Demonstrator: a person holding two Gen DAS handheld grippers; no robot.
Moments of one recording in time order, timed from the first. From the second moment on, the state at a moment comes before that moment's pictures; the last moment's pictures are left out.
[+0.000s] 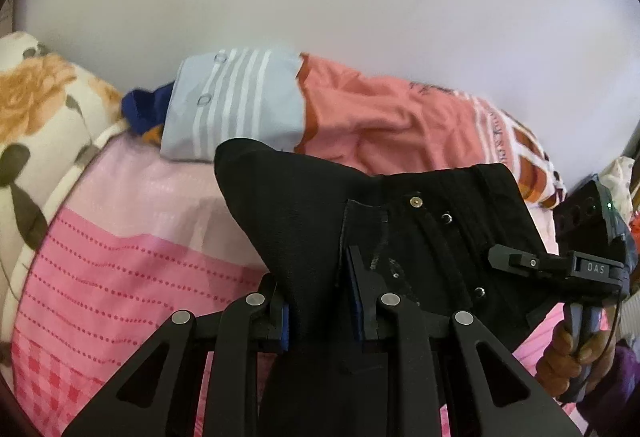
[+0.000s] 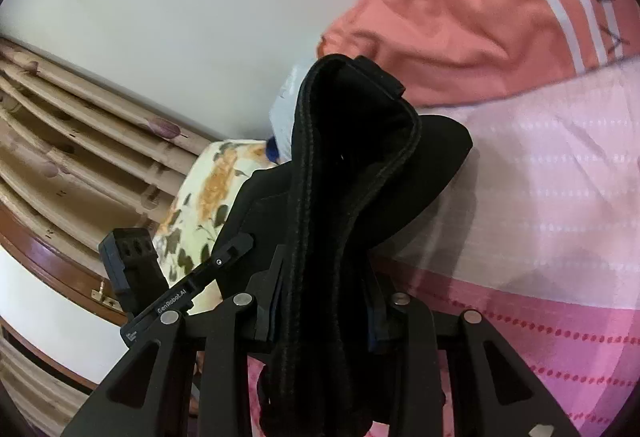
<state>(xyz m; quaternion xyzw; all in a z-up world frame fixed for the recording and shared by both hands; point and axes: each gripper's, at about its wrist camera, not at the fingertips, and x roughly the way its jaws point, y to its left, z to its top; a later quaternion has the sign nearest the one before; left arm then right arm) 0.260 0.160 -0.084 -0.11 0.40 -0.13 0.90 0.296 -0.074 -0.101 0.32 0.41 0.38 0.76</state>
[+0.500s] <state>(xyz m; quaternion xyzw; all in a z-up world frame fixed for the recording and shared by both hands) 0.257 0.186 -0.121 -0.07 0.39 0.00 0.92 0.301 -0.084 -0.136 0.28 0.43 0.31 0.80</state>
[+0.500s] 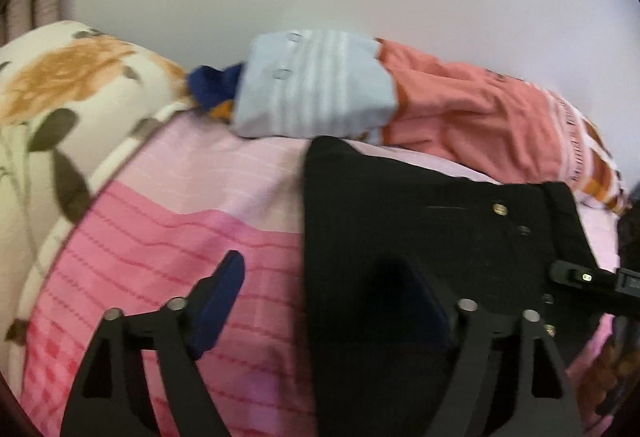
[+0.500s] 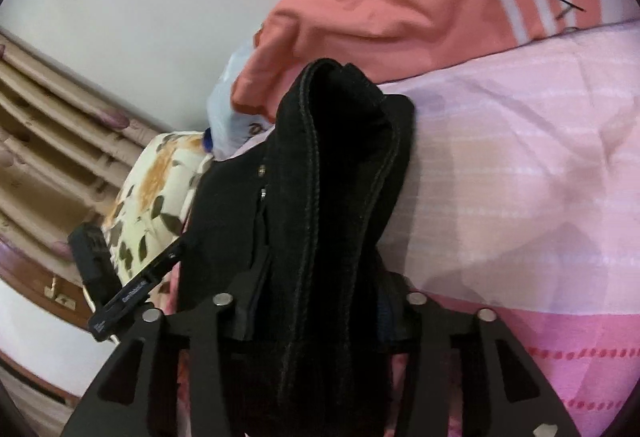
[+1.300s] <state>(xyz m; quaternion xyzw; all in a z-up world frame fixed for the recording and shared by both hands) 0.215 0.173 -0.102 -0.05 0.37 0.07 0.93 0.194 -0.016 -0.067 0.11 0.29 0.21 0.93</state>
